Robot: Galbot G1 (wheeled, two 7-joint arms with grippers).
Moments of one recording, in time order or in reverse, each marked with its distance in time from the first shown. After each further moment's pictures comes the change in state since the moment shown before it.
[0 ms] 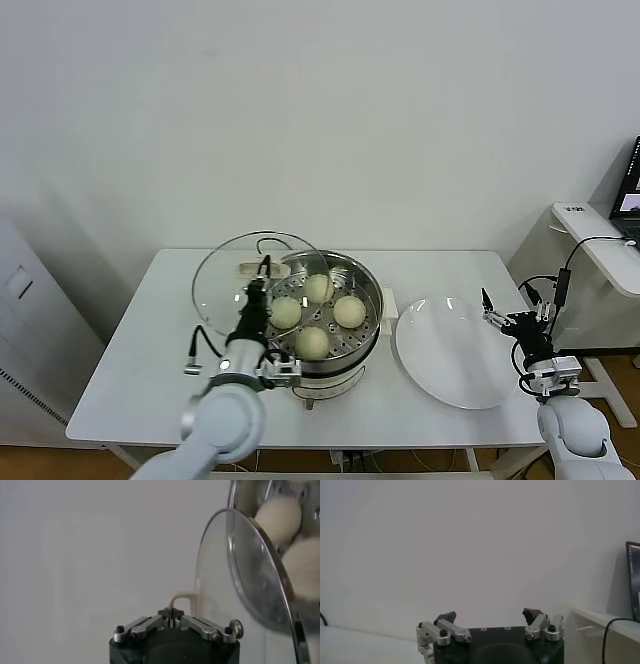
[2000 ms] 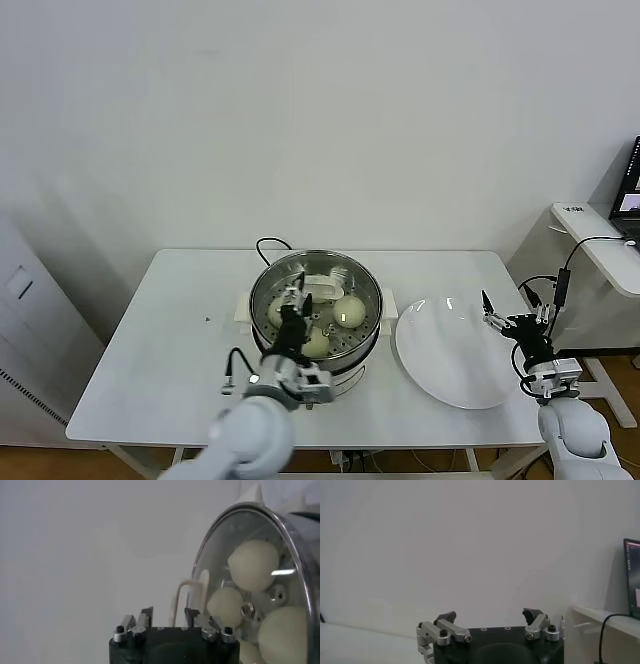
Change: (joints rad) left arm 0.018 -0.052 0.028 -0.037 -0.379 0.044 -0.008; right arm 0.007 0.019 0.017 -0.025 0.009 0.001 -0.040
